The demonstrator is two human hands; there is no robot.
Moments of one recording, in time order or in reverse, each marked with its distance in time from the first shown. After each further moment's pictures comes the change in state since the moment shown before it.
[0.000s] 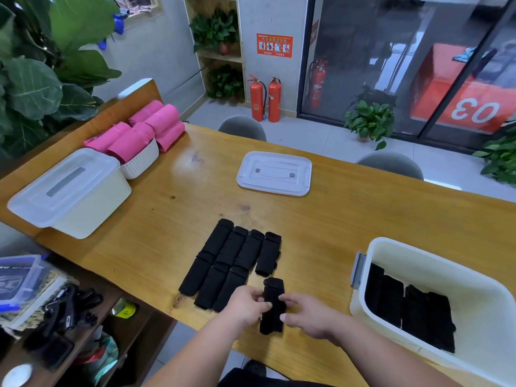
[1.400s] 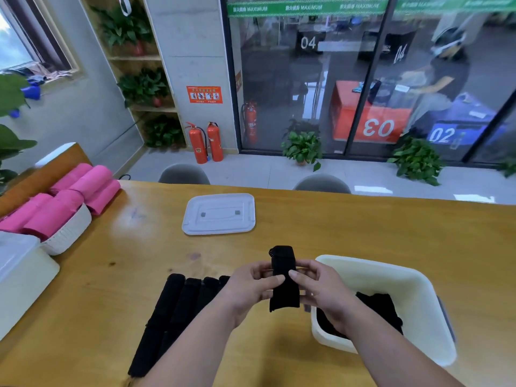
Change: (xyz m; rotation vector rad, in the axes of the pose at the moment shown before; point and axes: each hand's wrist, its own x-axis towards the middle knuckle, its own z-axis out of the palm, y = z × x) left_hand -0.024 0.180 0.014 -0.398 -0.433 0.388; right_hand -0.088 -0.013 -0.111 0.863 0.528 -0.310
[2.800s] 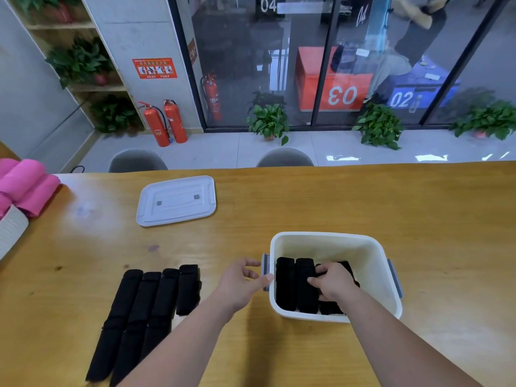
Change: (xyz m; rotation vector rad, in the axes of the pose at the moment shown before) left_hand 0.051 -0.069 0.050 0.501 0.110 -0.113; right_hand 0.015 0.088 -0.135 -0.468 0.419 0.390
